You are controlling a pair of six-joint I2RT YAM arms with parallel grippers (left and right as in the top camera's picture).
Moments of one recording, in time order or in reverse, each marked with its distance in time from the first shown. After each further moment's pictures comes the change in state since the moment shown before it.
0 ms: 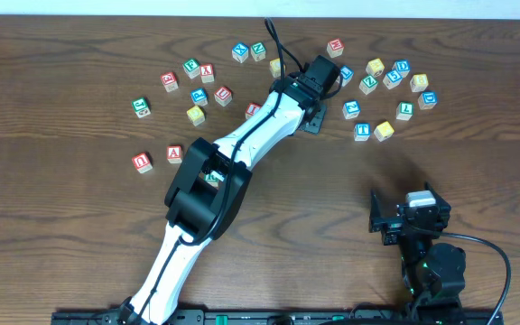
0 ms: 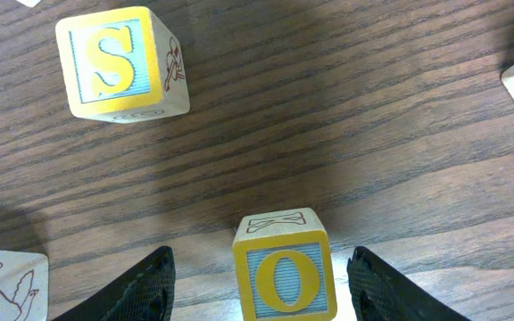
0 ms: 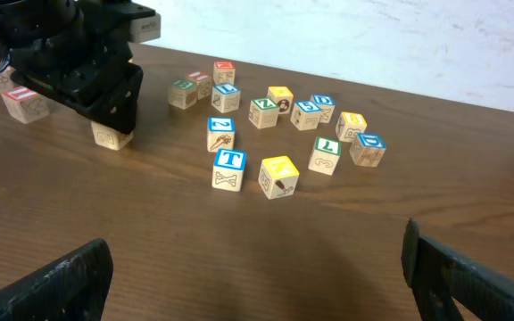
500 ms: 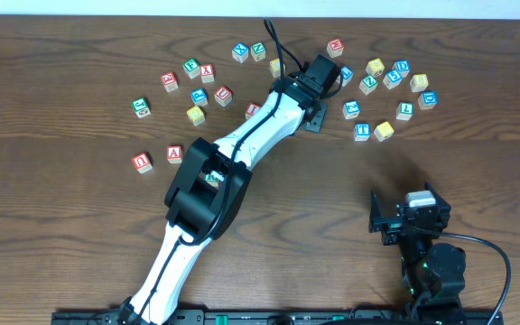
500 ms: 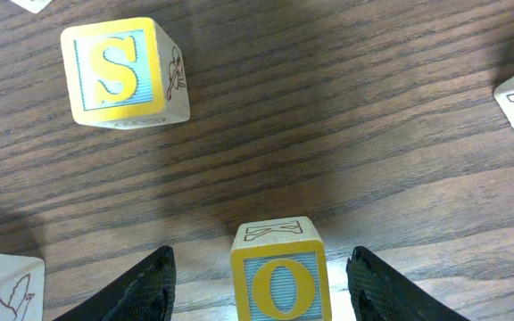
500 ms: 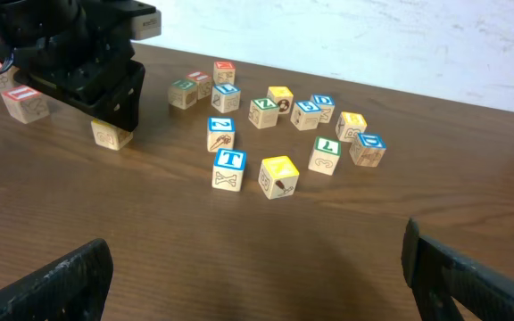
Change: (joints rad) left arm 0.000 0.000 0.000 0.014 0.000 -0.020; right arm 0.000 0.000 0.000 0.000 0.000 0.000
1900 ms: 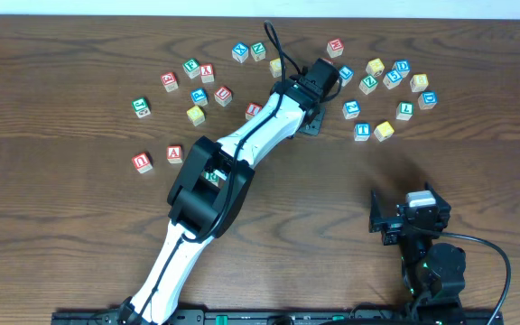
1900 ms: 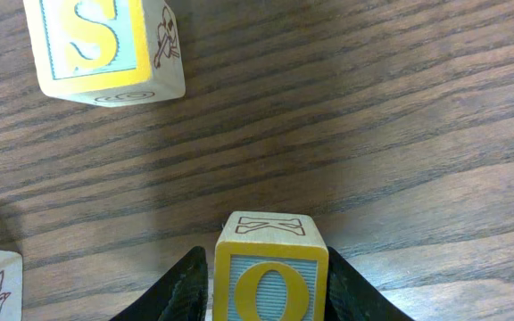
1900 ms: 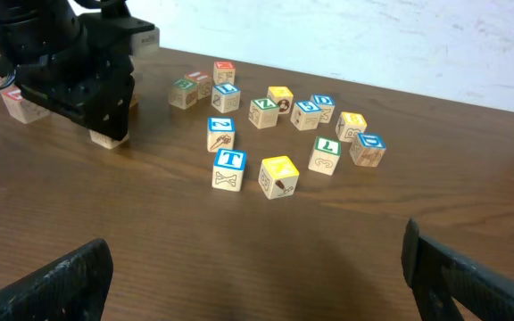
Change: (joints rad) left arm 0.000 0.024 0.000 -0.016 0.000 -0.009; right arm 0.000 0.000 0.000 0.000 0.000 0.000
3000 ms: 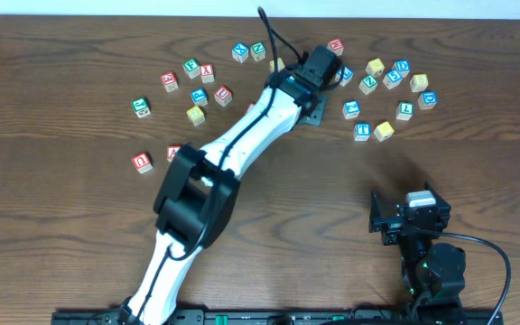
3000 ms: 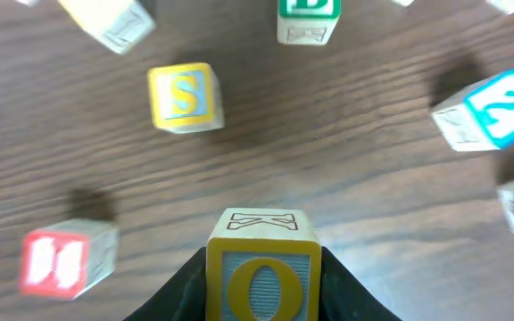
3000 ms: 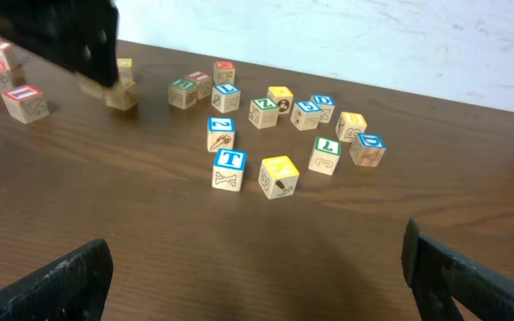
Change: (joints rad) left arm 0.000 -0.146 0.000 -0.051 -0.021 0.007; right arm 0.000 0.000 0.000 0.000 0.000 0.000
